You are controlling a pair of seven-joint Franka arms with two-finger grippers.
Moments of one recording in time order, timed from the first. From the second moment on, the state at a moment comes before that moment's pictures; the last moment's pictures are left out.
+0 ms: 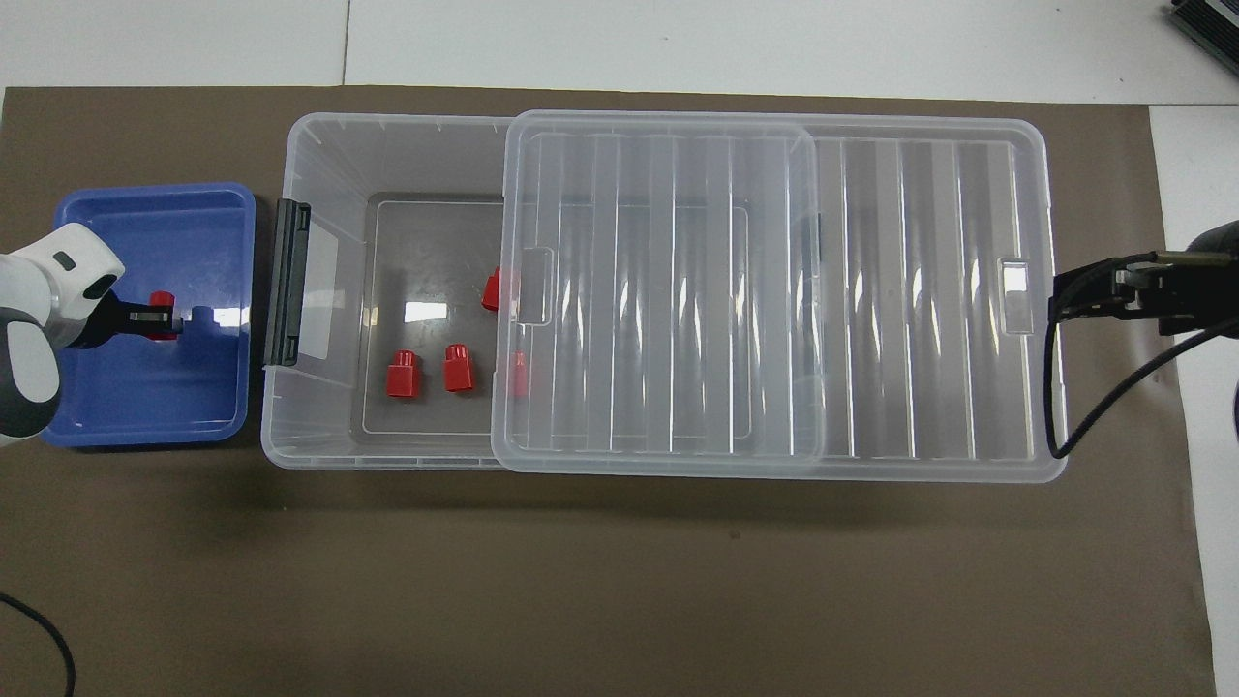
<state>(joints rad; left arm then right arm) 0.15 0.27 0.04 -2.03 -0.06 2.39 0.29 -0.03 -0.02 0.04 -1.61 -0.02 1.63 0.15</state>
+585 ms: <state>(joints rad) 0.15 0.26 0.04 -2.11 -0.06 2.50 0.29 -0.04 0.00 -0.05 -1.77 -0.02 1.95 0.15</state>
